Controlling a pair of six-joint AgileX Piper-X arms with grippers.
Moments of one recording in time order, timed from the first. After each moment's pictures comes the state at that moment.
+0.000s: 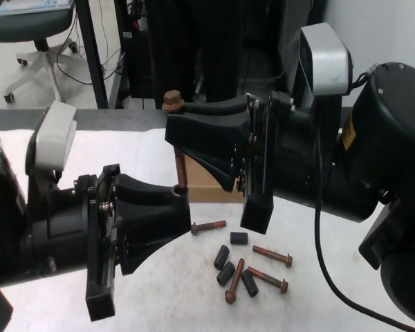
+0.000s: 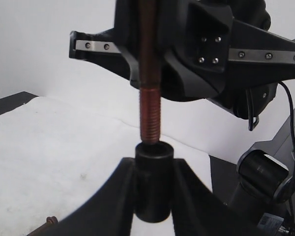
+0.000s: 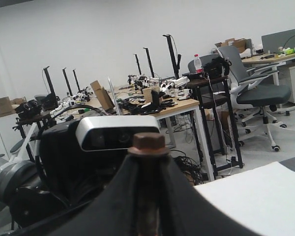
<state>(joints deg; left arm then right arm) -21.7 56.8 -18.6 -36.0 57.9 -16.6 42.2 74.3 -37.9 -44.5 -34.6 21.0</state>
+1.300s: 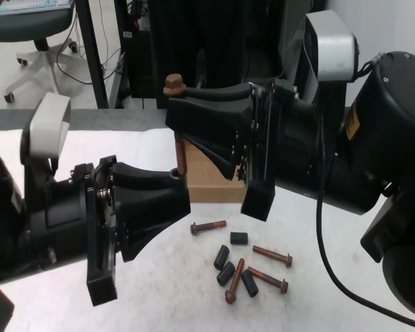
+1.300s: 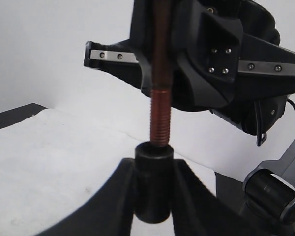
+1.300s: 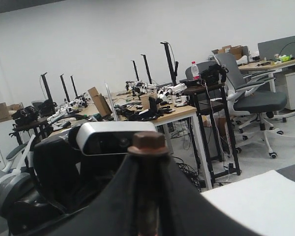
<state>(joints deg) -21.7 57.2 -18.6 -41.2 55.4 -21.8 42.2 74.2 -38.7 -43.9 -34.2 21.0</state>
